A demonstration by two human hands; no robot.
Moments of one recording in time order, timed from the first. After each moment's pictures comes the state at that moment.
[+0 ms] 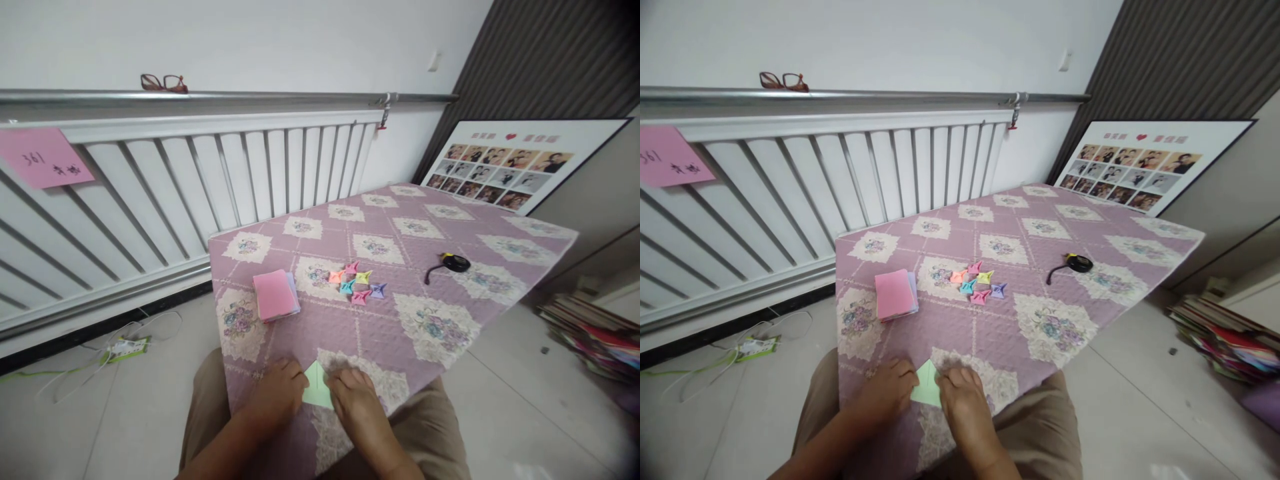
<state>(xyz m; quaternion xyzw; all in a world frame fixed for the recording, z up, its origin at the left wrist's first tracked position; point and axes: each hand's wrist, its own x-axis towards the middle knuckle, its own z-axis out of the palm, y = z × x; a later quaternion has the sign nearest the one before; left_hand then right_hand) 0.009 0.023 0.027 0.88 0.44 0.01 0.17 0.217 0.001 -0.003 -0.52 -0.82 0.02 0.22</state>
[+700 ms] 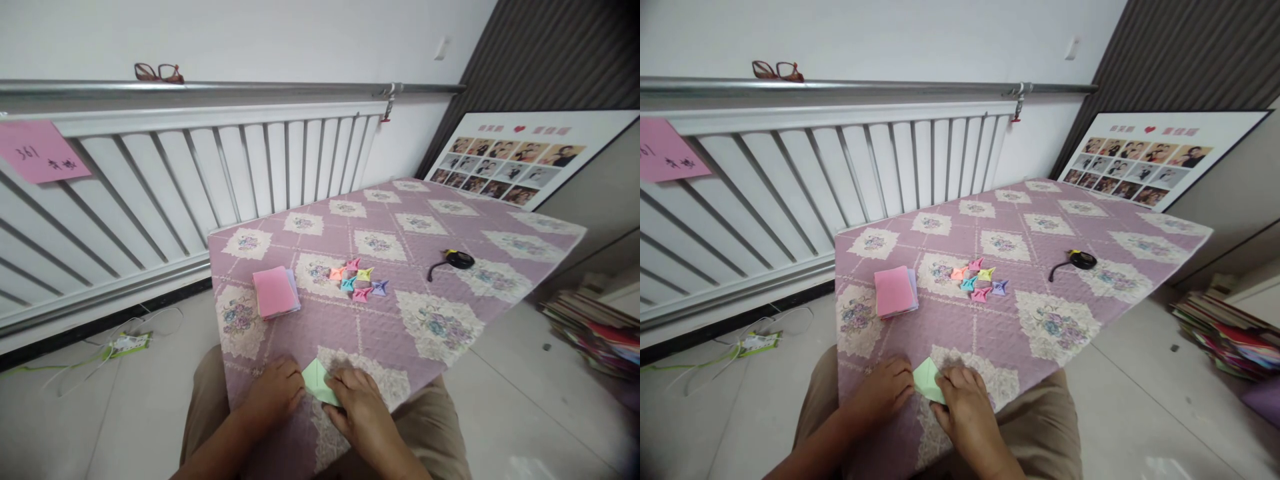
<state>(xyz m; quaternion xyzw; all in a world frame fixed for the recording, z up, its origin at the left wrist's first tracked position) 0.001 0.022 0.010 0.88 0.44 0.07 0.18 0.220 -0.005 0.021 -0.53 -0.82 0.13 0.19</state>
